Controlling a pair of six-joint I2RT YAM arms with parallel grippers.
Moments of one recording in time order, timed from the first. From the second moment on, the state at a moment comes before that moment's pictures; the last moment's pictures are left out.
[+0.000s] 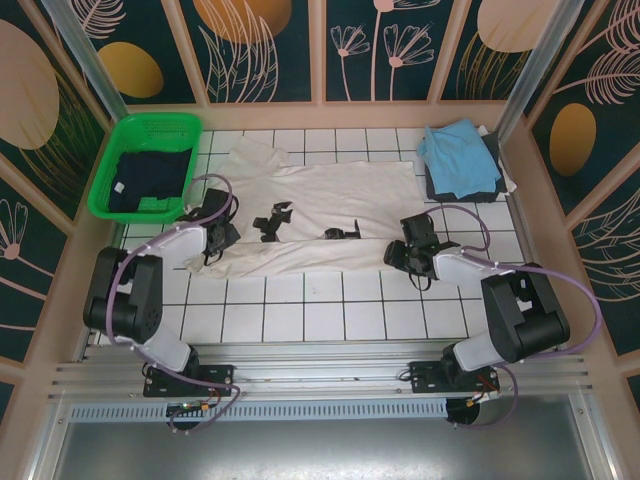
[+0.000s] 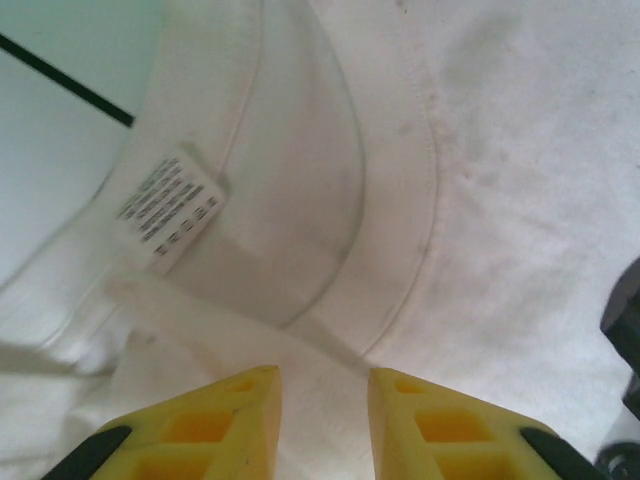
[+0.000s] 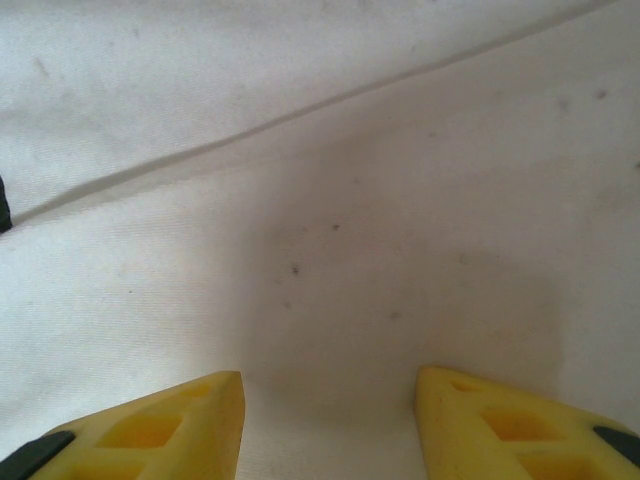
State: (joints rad) left arm -0.23 1.65 0.91 -0.41 -0.23 -0.79; right arm 0.35 1.45 0.63 -0.22 0.01 0.60
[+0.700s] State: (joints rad) left arm -0.23 1.69 0.92 -0.43 -0.26 -0.82; right arm 0.33 1.43 0.63 -0.25 0.01 0.60
